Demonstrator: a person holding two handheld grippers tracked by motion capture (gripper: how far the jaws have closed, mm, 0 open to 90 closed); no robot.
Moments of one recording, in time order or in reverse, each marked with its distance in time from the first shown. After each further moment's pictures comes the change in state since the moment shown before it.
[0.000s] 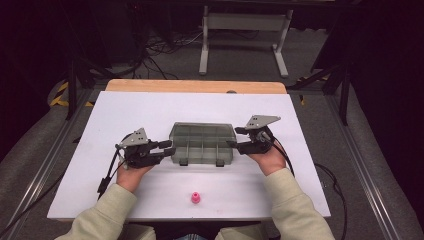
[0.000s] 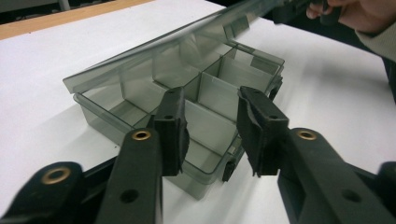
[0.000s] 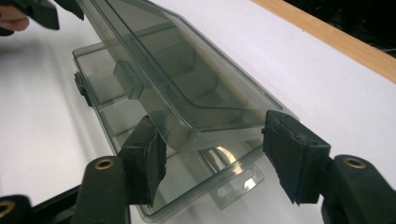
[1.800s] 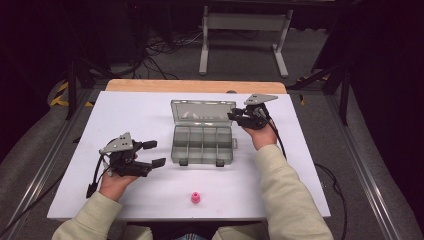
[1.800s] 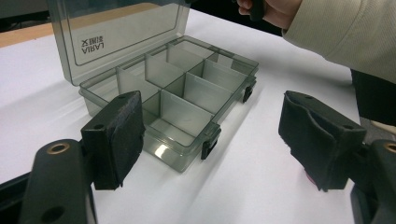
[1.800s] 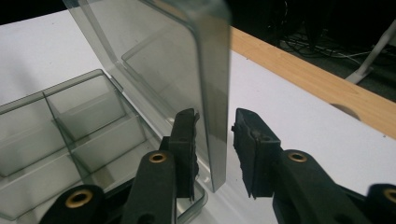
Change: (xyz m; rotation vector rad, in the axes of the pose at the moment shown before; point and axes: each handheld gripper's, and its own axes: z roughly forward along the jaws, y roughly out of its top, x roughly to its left) left arm -0.010 -0.003 -0.039 -0.037 -0.029 -0.005; right arm -0.060 0.023 0.034 -0.076 -0.091 0.084
